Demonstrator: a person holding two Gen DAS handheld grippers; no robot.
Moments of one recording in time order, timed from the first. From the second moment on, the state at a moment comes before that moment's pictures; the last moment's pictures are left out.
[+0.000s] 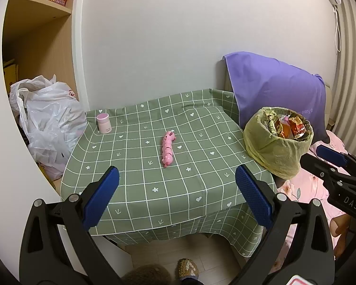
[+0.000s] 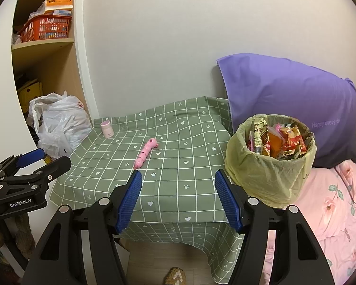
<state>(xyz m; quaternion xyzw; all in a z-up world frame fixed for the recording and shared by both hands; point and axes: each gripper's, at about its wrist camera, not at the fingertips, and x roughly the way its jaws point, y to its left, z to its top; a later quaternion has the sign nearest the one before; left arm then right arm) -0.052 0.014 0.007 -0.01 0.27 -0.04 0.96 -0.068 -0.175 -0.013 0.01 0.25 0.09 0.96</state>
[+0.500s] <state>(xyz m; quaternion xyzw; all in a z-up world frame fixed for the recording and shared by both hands) -0.050 0.013 0.005 -0.01 0.27 -0.05 0.96 -0.070 -0.177 -0.011 0.01 0.25 0.09 0.97</state>
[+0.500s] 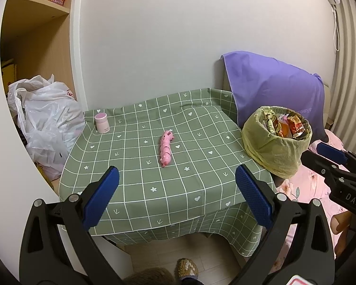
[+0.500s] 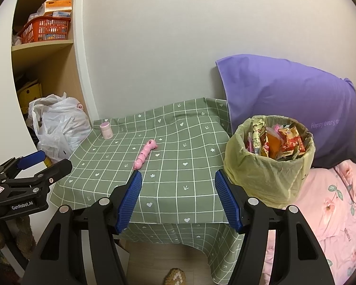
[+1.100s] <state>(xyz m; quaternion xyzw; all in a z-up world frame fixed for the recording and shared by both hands) -0.047 0.004 0.002 0.00 0.27 -0.04 0.96 -0.068 -0.177 -0.008 -0.01 0.24 0.08 0.97</state>
